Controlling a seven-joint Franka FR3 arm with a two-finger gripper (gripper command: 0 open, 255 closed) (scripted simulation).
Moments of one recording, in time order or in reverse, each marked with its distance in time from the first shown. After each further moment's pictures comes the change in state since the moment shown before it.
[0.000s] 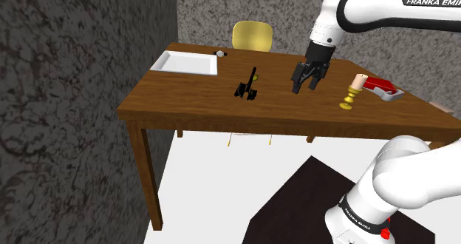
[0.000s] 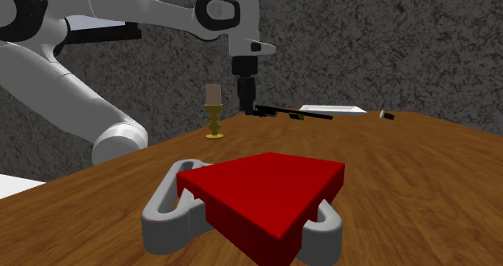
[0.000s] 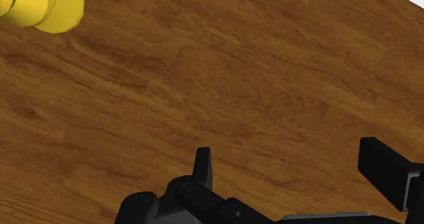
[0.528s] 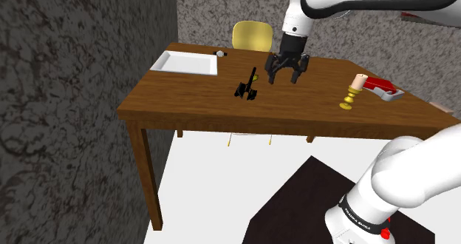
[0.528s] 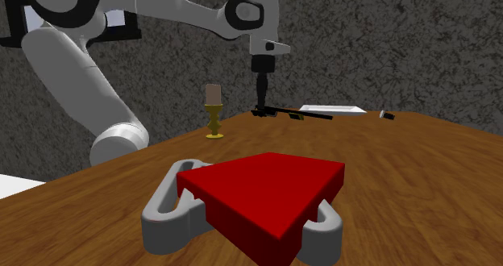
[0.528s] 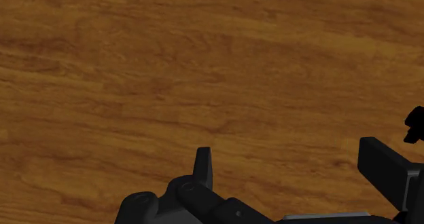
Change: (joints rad) arm -0.040 0.268 0.112 0.230 0.059 -0.021 0.320
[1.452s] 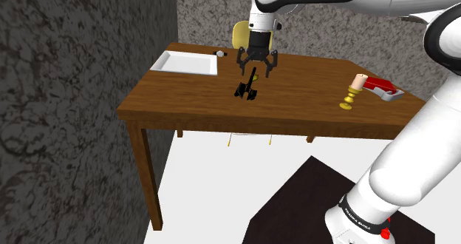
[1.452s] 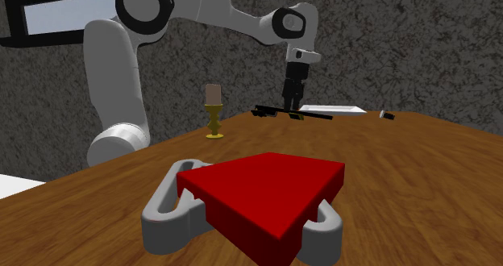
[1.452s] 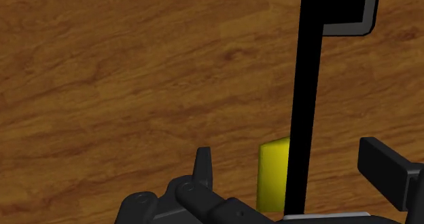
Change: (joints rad) arm -0.053 0.440 0.055 0.412 0.009 -0.061 0.445
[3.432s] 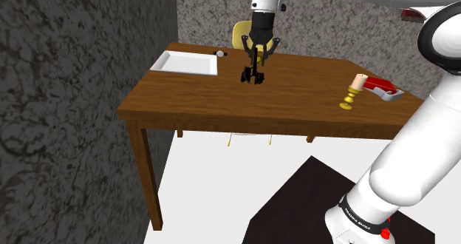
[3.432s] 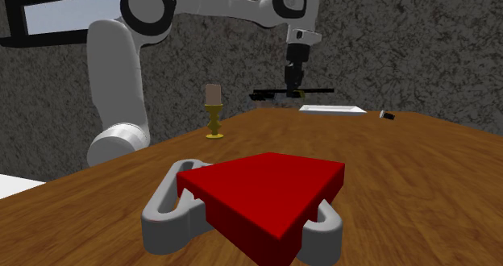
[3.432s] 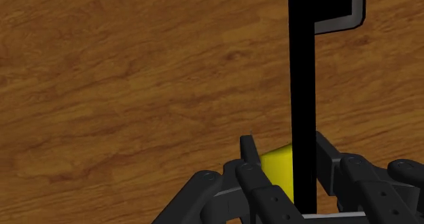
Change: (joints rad) arm 0.001 0.027 0.001 0.184 -0.002 -0.156 0.011
